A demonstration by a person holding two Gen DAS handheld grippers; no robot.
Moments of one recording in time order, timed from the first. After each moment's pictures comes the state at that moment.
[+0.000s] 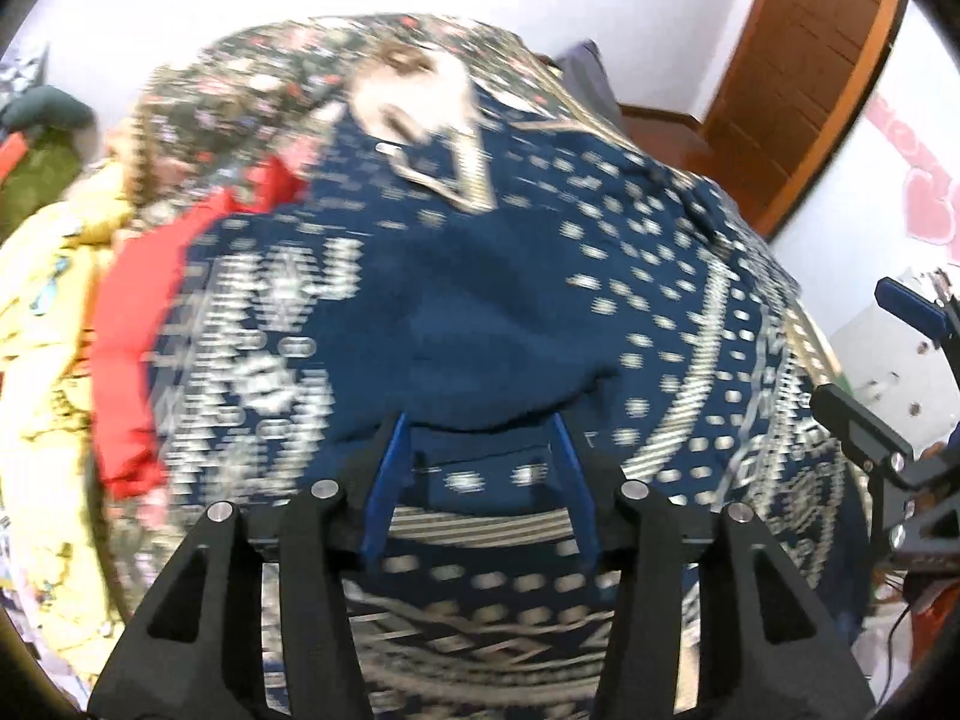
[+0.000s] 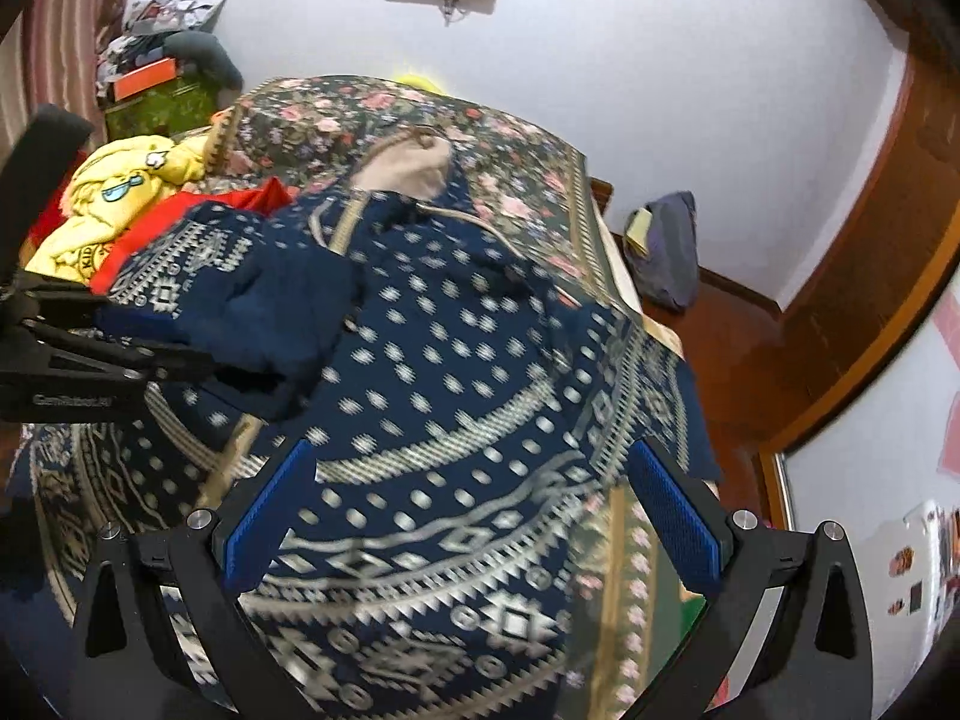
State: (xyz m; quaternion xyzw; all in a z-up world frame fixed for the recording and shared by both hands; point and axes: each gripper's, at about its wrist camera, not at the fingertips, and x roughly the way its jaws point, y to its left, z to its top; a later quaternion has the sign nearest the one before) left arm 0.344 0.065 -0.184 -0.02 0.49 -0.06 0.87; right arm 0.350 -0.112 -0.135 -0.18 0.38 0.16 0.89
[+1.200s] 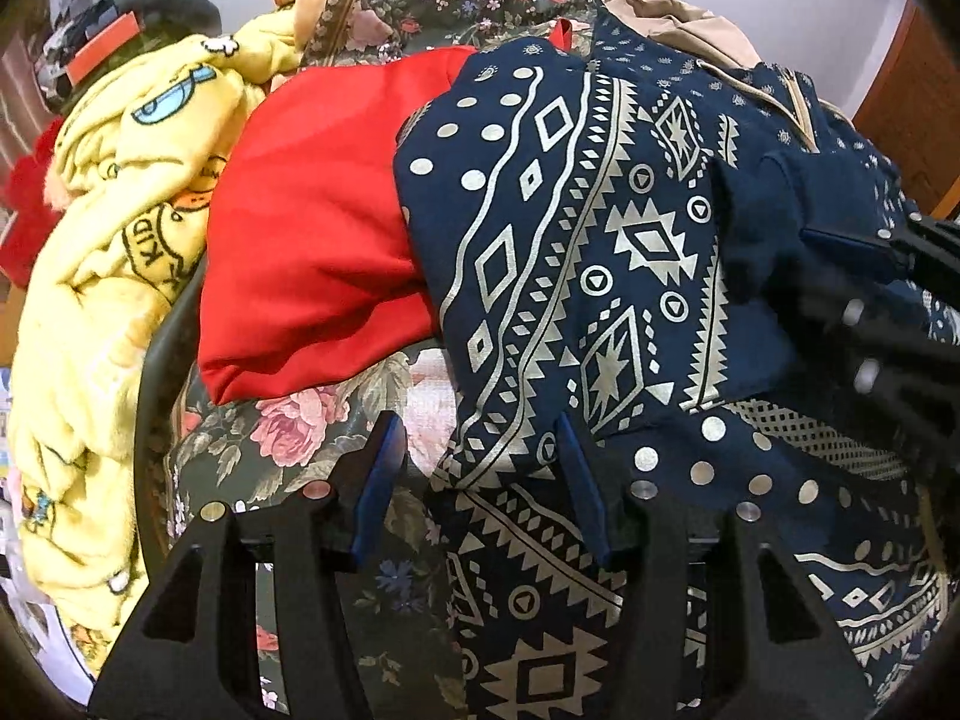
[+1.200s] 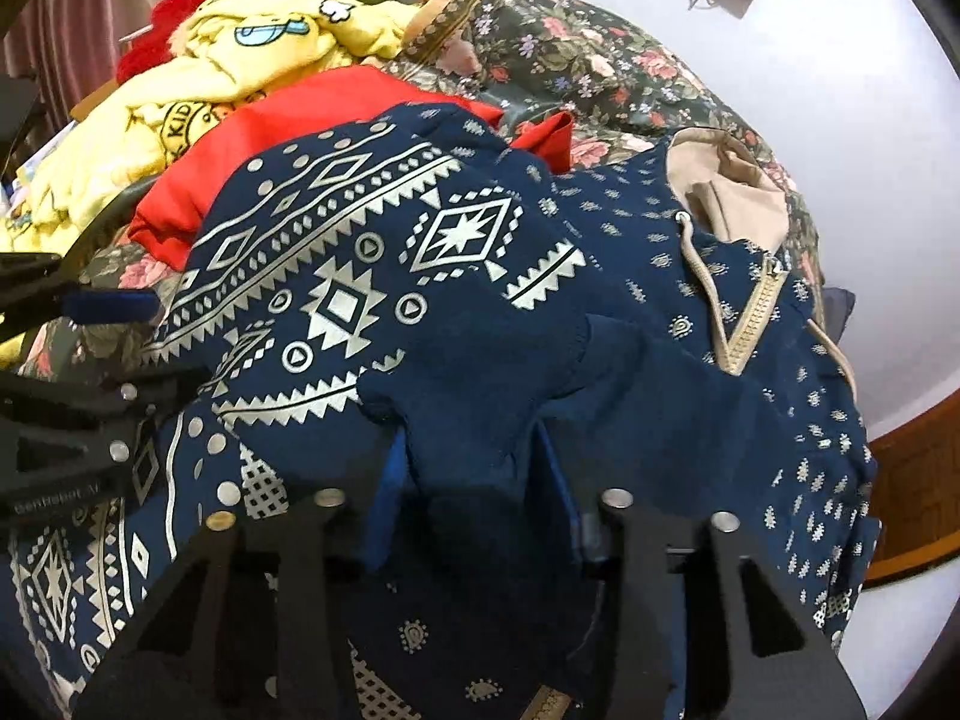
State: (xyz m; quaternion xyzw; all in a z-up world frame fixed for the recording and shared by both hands) left arm 0.344 0.203 -0.287 -0.07 0.52 0.07 0.85; right arm 0.385 0.098 -0.230 -0.32 0.41 0.30 0.80
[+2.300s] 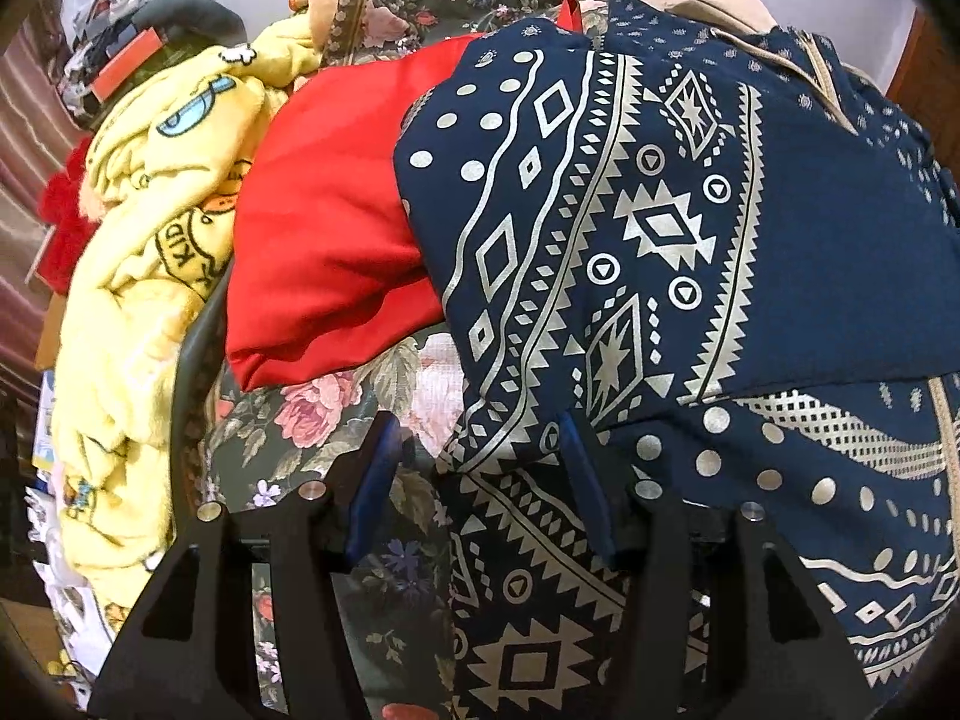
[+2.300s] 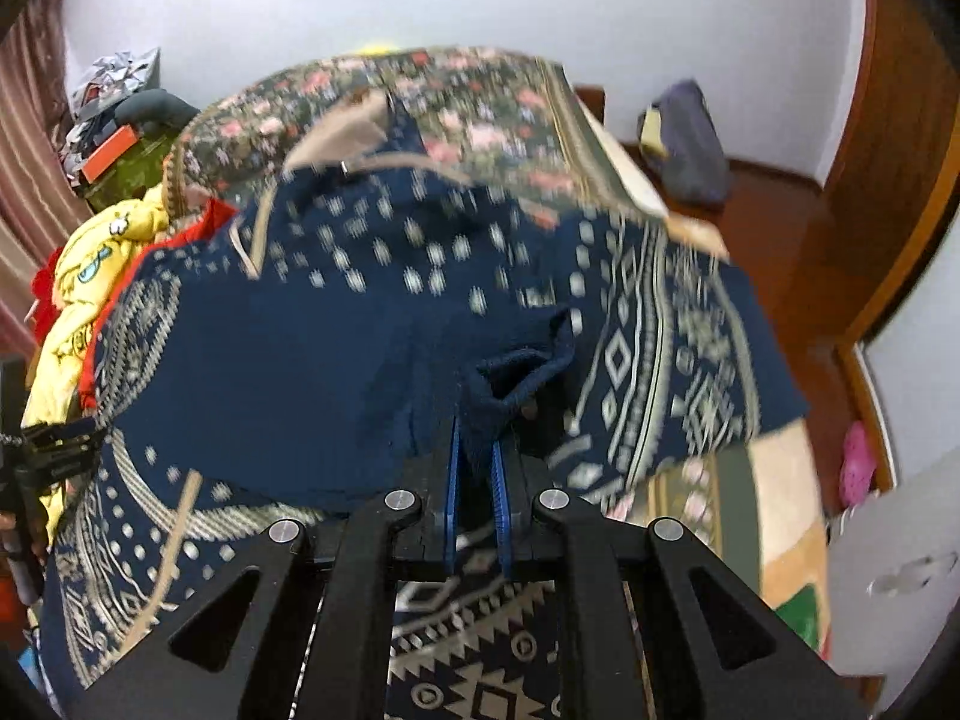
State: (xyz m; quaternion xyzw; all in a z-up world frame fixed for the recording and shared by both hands) left arm 0.344 0.186 -0.284 -0.02 0.54 0.13 0.83; right arm 0.415 -0.157 -0.187 -0.03 0.47 0.17 0.86
